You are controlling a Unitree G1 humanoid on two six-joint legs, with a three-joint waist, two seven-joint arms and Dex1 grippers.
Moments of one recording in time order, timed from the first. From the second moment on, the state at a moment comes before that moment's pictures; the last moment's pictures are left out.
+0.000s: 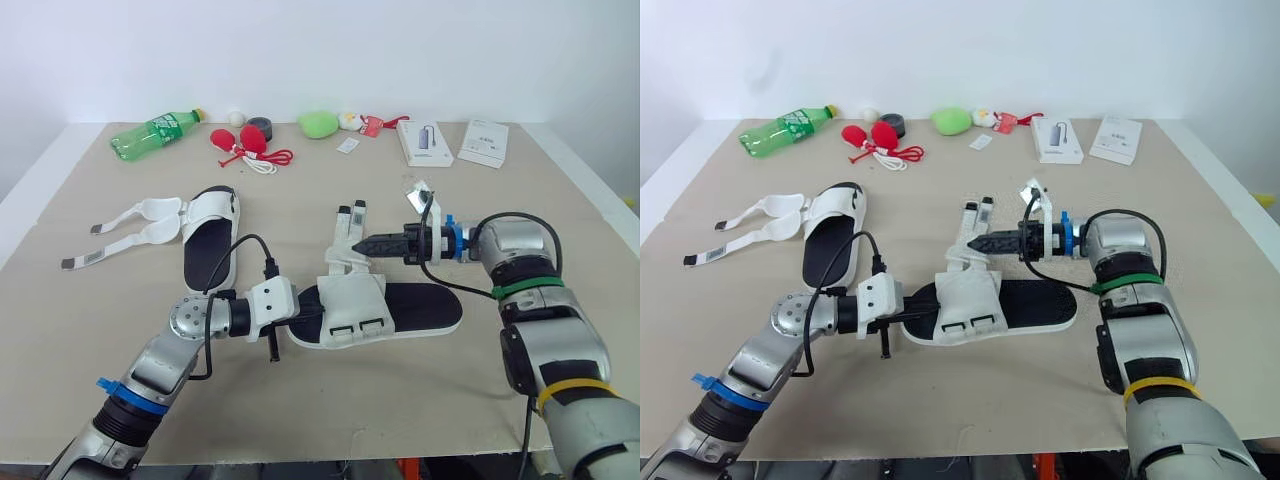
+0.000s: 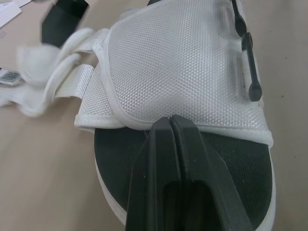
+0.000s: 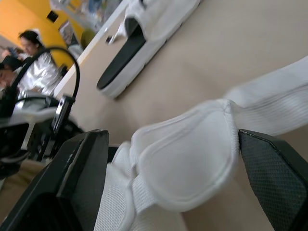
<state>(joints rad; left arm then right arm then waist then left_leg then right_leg) -0.32 0.48 -0.30 -0.18 -0.13 0.13 -0.94 -1.11 -0.52 0.06 0.96 0.30 0.74 1.37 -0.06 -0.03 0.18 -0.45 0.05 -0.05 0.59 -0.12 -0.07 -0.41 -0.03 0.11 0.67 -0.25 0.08</state>
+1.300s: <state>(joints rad) -0.31 0.51 -0.30 -0.18 -0.12 0.11 -0.93 -1.22 -0.38 -0.17 1.27 0.25 0.70 1.02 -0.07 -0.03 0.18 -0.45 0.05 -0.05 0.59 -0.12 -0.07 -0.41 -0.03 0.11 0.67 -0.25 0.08</state>
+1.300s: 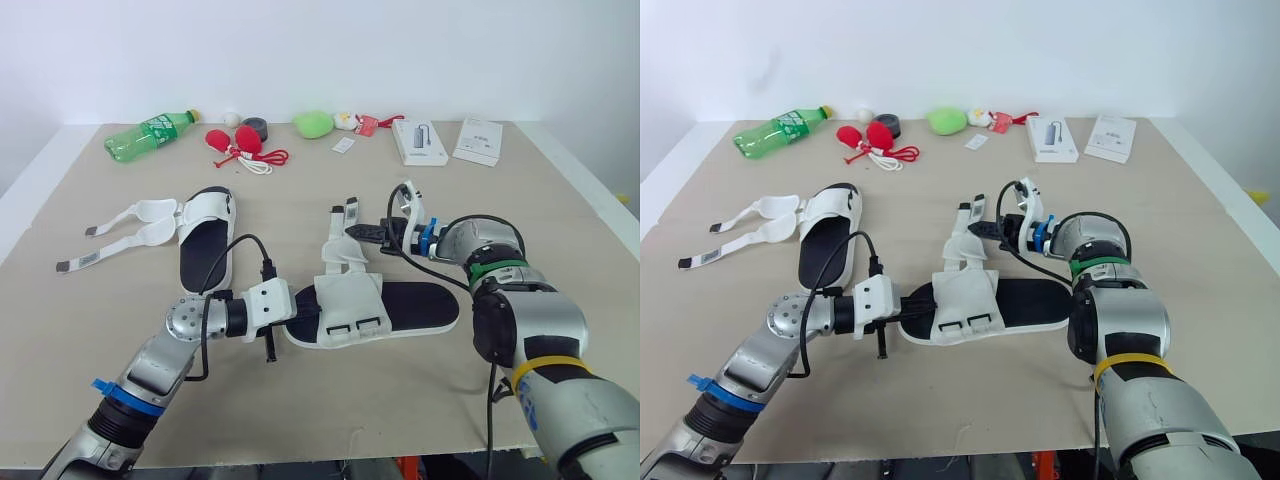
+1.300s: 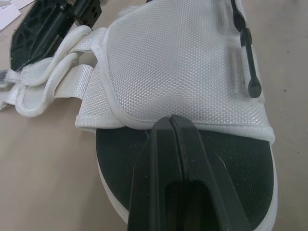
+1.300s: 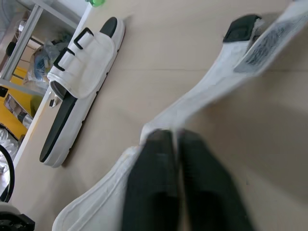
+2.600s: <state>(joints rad) -0.34 0.50 -0.28 -0.13 -0.11 0.08 -0.92 -0.87 -0.44 -0.09 0.65 0.28 0.07 1.45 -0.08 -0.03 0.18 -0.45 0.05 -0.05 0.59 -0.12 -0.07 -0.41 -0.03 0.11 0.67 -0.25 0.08</state>
